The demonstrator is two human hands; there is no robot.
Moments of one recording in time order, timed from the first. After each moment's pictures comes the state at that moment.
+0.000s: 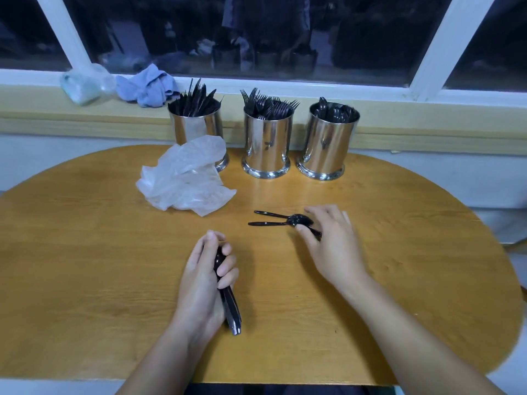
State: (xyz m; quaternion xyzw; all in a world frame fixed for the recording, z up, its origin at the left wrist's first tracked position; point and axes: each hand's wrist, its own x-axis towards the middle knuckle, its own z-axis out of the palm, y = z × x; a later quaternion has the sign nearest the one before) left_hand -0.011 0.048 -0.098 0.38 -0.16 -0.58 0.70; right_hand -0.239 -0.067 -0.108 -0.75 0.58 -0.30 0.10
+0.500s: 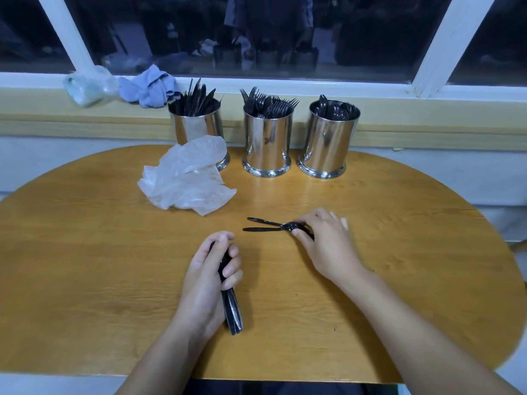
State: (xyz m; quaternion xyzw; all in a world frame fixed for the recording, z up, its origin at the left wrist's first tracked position) left_hand -0.013 0.051 -0.100 0.41 -0.23 -0.57 0.67; right_hand -0.240 -0.080 -0.118 -0.80 0.54 -0.22 0.08
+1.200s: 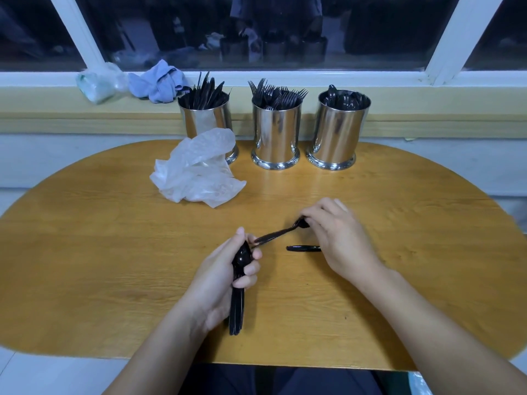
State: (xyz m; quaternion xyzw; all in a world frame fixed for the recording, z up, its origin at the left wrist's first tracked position) left_hand 0.010 0.031 -0.125 0.42 -0.23 -0.69 0.54; right_hand -0.243 -0.057 -0.097 -0.85 0.42 -0.32 0.07
